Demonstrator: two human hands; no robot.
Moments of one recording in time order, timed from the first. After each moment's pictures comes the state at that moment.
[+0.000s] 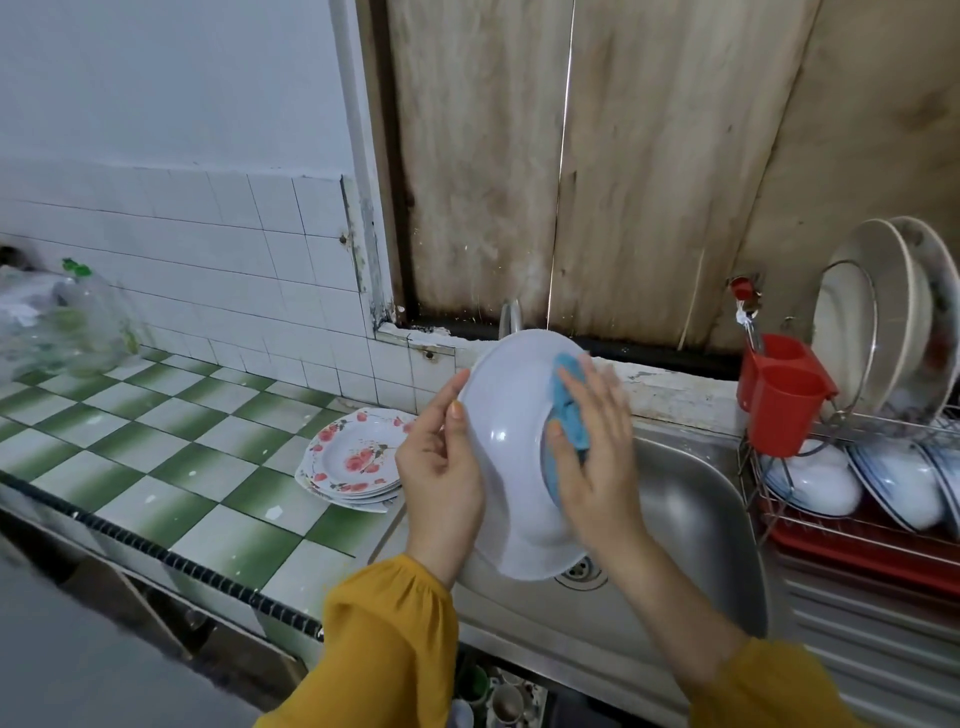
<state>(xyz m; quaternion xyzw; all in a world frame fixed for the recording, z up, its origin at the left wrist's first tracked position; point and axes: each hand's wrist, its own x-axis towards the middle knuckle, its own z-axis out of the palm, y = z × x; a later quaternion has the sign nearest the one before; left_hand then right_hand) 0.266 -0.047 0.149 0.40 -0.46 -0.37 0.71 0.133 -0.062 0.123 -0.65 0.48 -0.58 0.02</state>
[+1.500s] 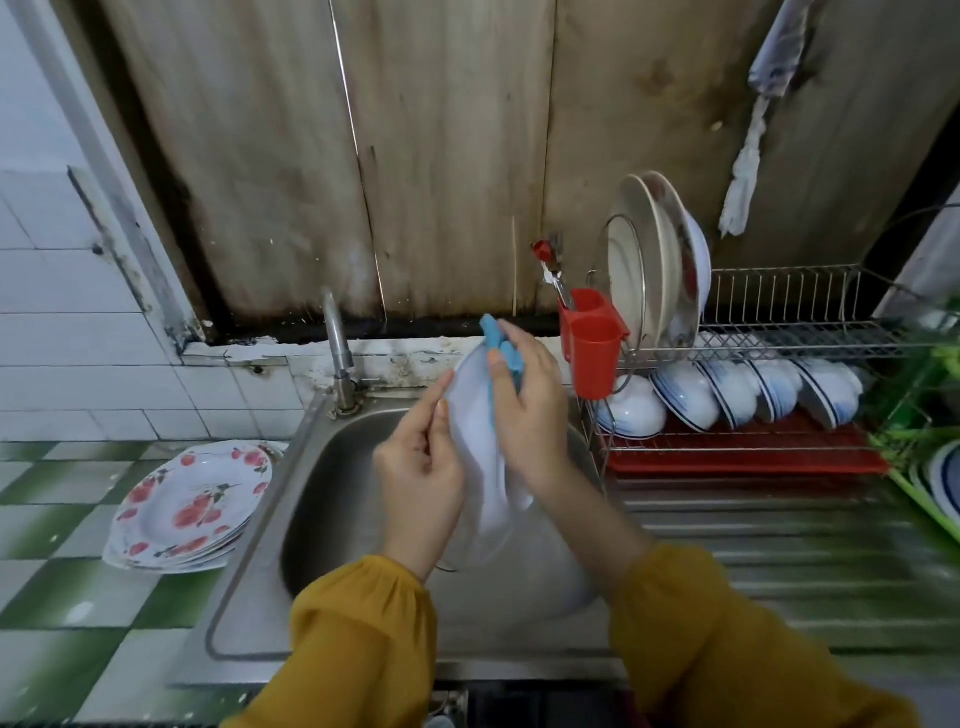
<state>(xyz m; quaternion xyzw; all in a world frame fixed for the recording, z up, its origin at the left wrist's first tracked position) 0.165 -0.048 0.135 0.33 -0.63 -0.36 0.60 0.051 -0.070 0.137 -0.50 0.59 -0.63 0.04</state>
